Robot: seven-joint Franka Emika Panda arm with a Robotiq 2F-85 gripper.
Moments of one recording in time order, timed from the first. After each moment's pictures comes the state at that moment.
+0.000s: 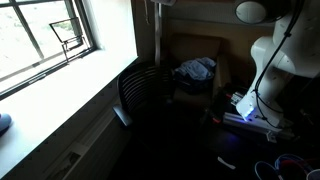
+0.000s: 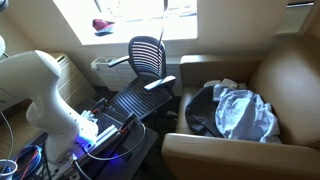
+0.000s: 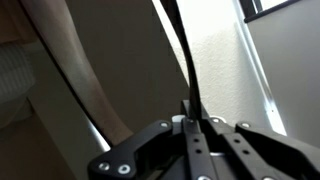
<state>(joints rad) 1.25 0.73 -1.46 -1.82 0.98 3.29 0.19</state>
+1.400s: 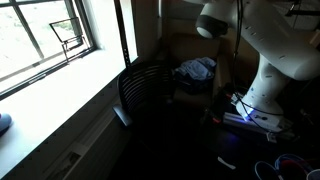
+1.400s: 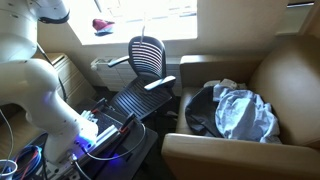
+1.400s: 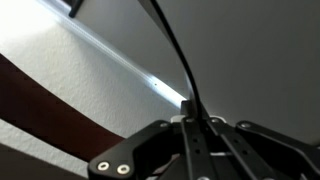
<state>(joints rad) 0.62 0.98 -1.18 -0.74 0.92 3.13 0.83</state>
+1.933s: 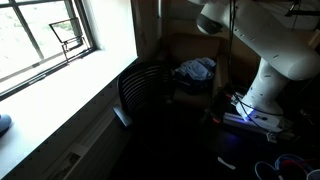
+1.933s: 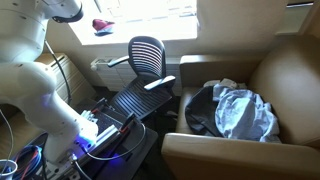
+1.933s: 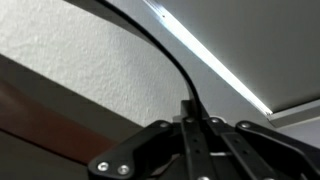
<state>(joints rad) 0.47 1.03 -1.37 -0.66 0.88 3.15 1.06</state>
